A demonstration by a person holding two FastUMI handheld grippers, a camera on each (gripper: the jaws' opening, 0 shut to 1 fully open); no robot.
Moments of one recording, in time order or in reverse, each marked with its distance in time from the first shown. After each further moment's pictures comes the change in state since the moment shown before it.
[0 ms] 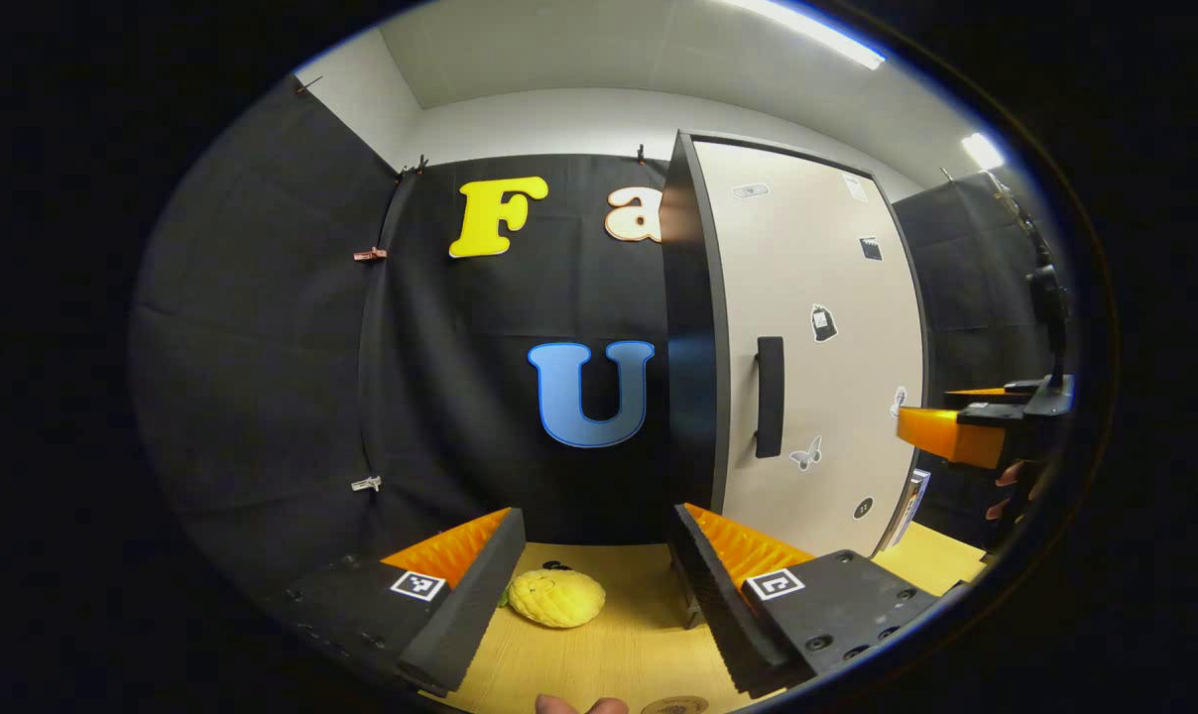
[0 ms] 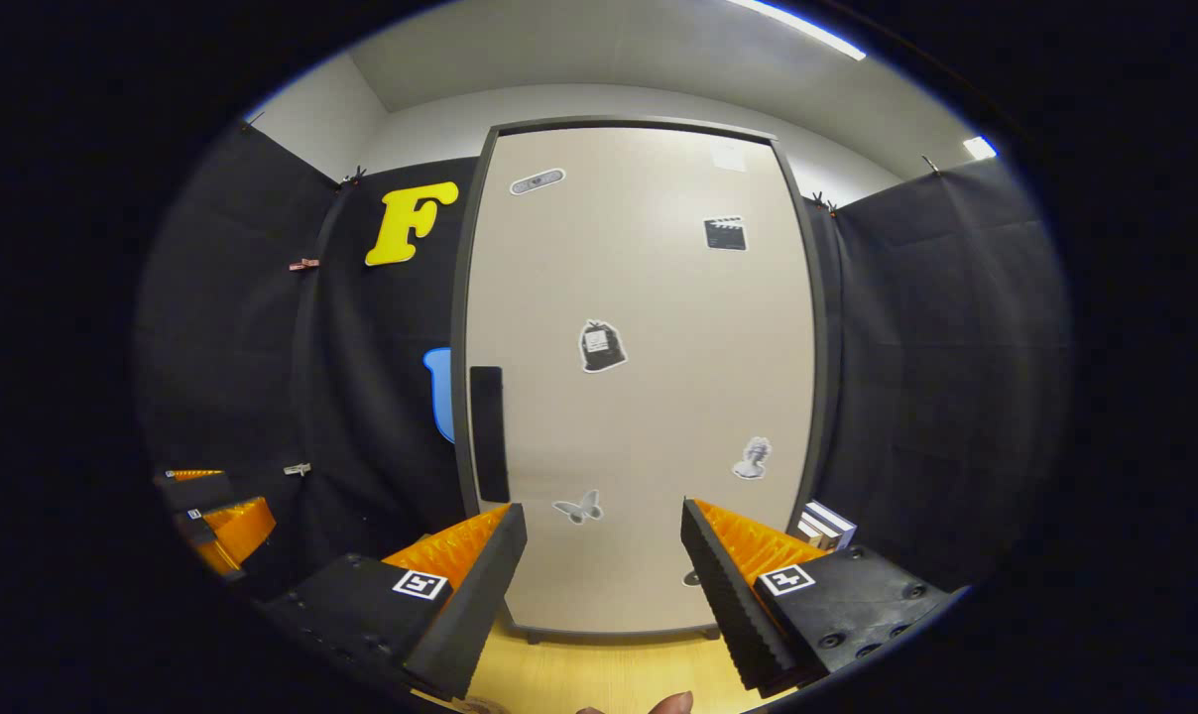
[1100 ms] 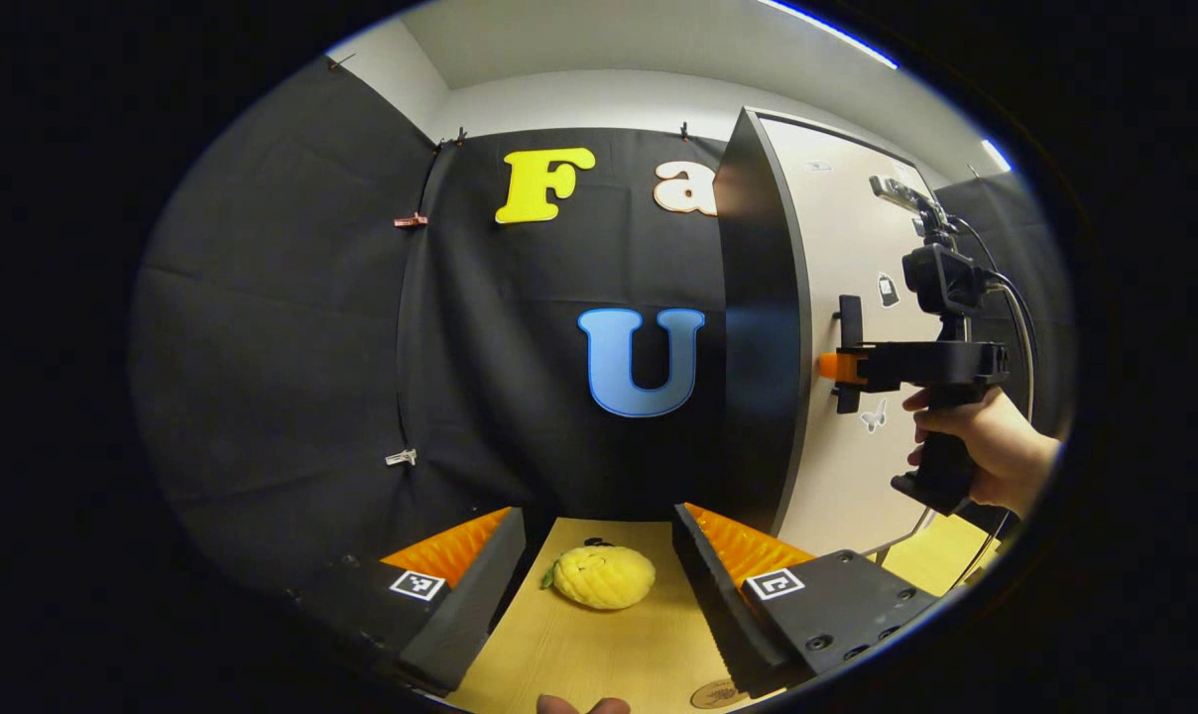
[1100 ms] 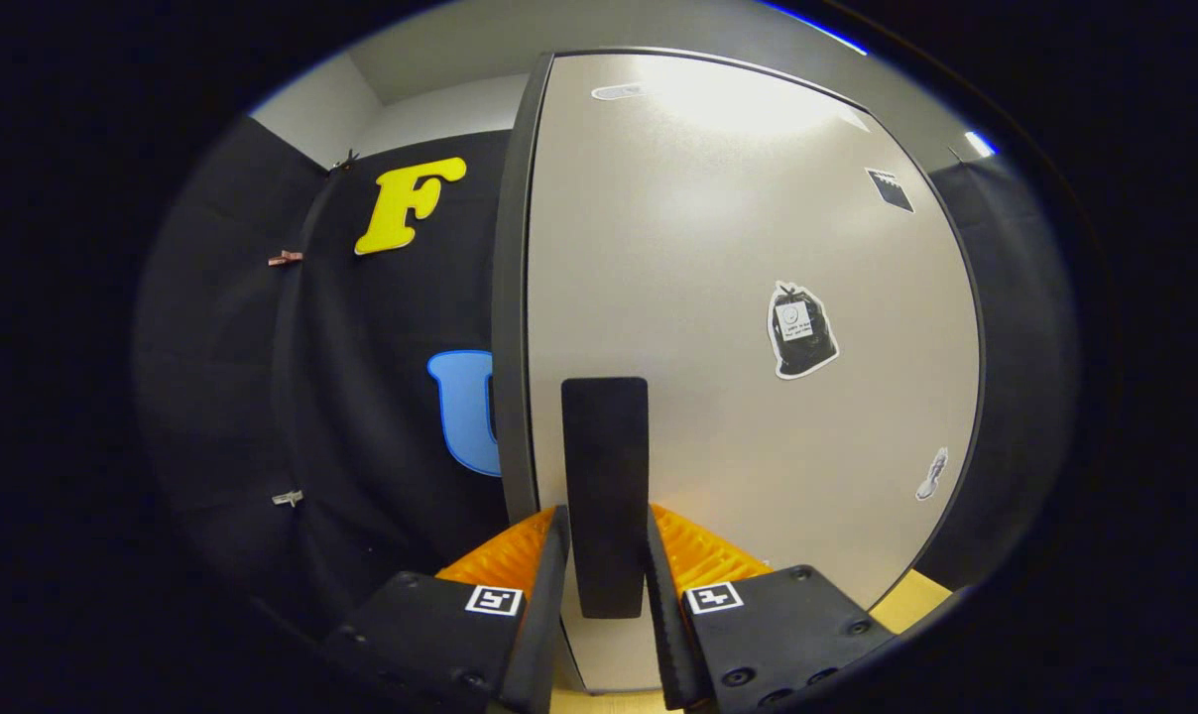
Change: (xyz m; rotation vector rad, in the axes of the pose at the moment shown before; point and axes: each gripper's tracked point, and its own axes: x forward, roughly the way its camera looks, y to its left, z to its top) left arm 0.001 0.075 -0.048 -0.022 0.084 0.070; right arm 0.145 0.086 -0.014 0.000 -0.019 -0.041
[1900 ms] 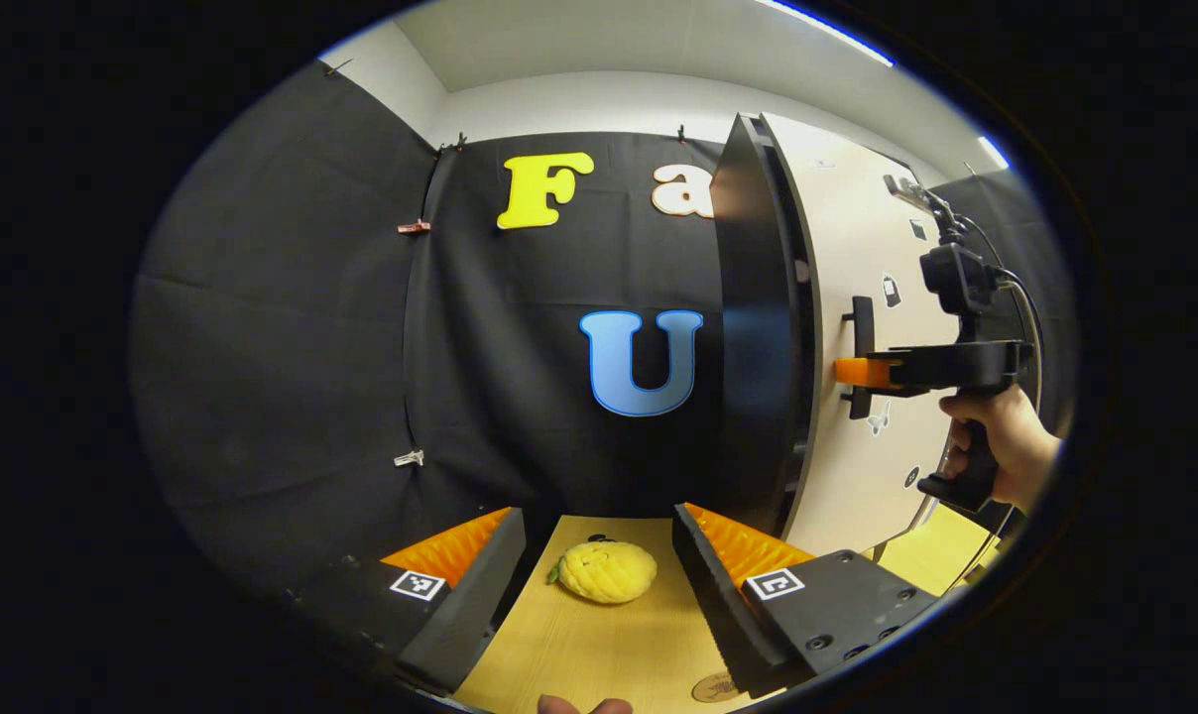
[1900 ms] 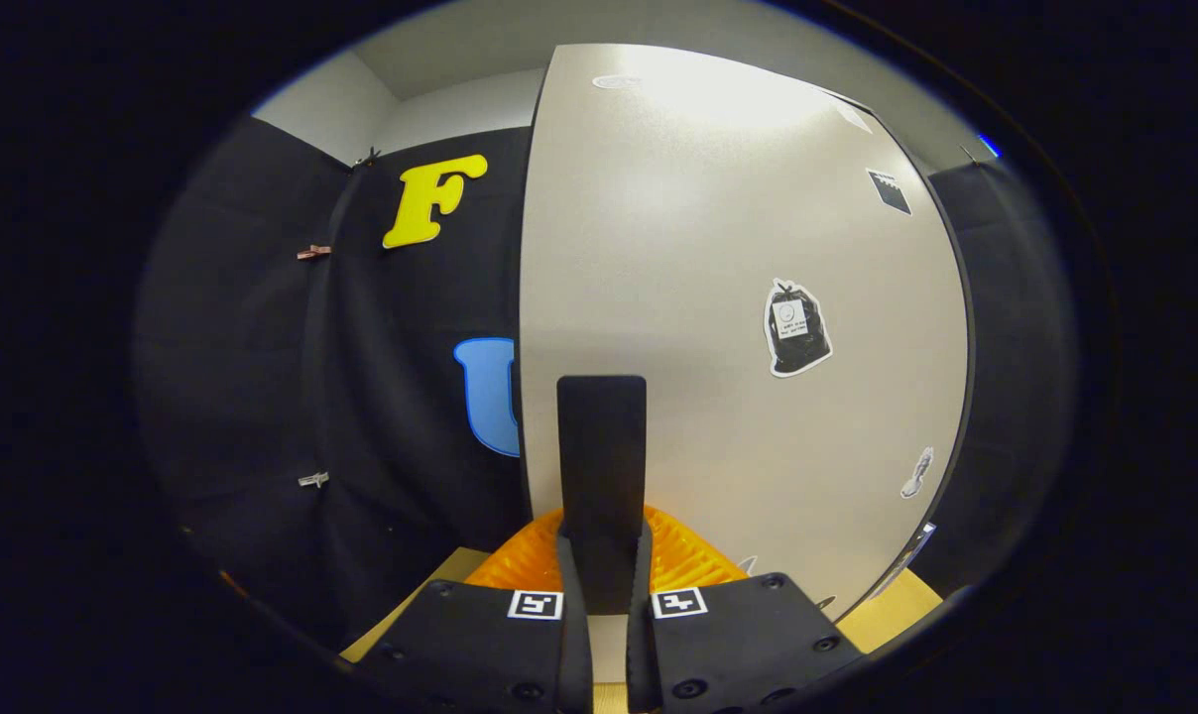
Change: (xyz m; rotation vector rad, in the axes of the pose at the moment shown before) left arm -0.028 -0.002 0.011 0.014 -0.013 0.017; right arm -0.039 0.007 0.005 0.016 0.061 0.124
